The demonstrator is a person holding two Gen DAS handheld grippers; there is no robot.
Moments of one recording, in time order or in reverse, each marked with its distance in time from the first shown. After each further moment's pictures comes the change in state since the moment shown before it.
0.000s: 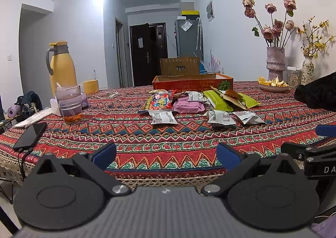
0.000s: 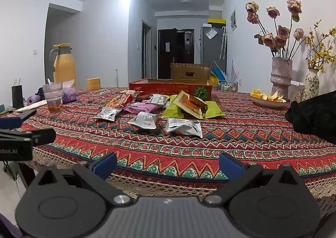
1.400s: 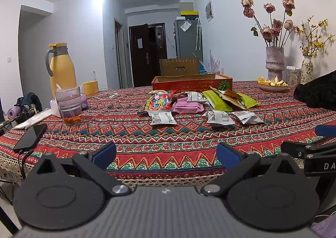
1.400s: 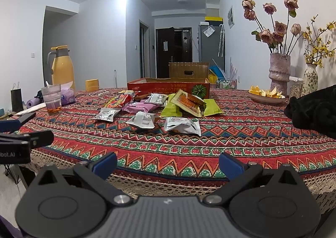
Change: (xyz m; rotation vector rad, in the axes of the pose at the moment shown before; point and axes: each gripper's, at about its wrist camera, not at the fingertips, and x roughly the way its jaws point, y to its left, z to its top) left arm -0.002 -0.002 0.000 0.008 -0.006 0.001; right arm 0.000 -0.003 -0.001 0.025 0.002 -0.002
